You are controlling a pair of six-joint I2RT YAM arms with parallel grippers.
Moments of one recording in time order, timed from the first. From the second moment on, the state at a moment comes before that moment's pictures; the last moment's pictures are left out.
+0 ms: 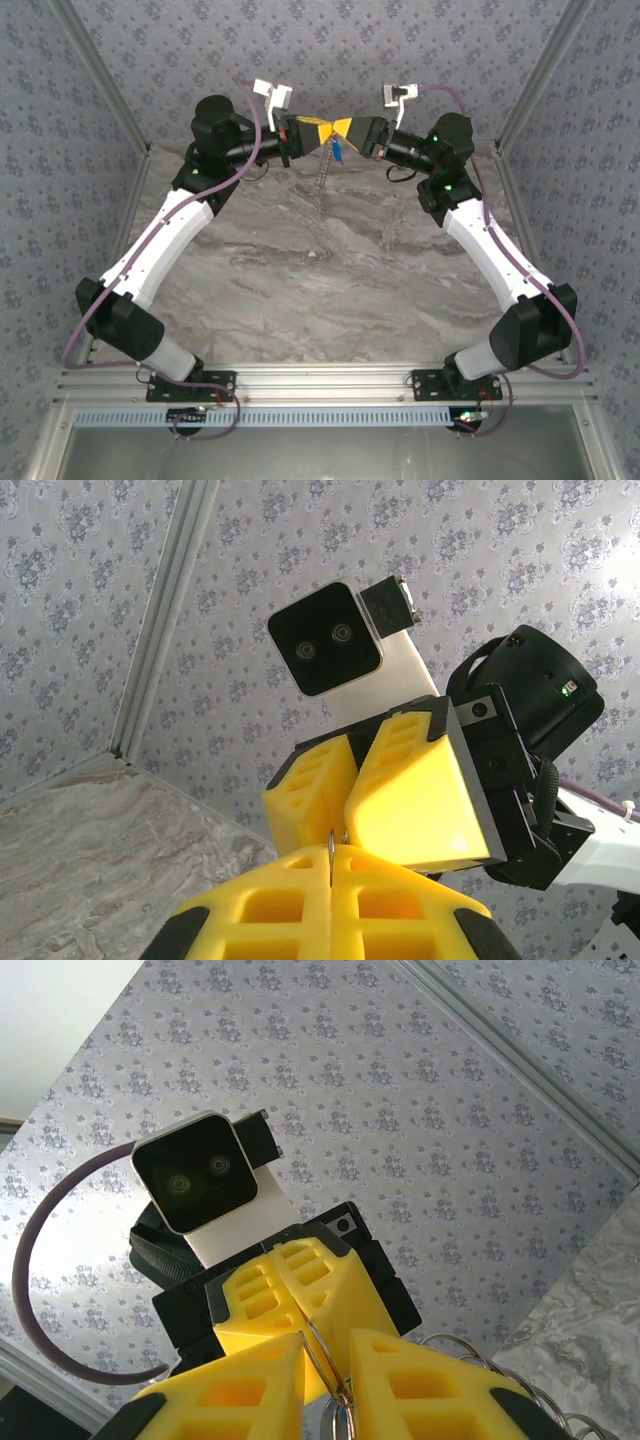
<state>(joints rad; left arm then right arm) -0.50 1.54 1.62 0.04 0.82 -0.52 0.37 1.46 1.40 0.39 -0.88 1.11</state>
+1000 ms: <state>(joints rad) -0.48 1.54 1.66 -0.09 0.82 -0.47 0.31 1.44 1.44 0.16 -0.94 0.94</state>
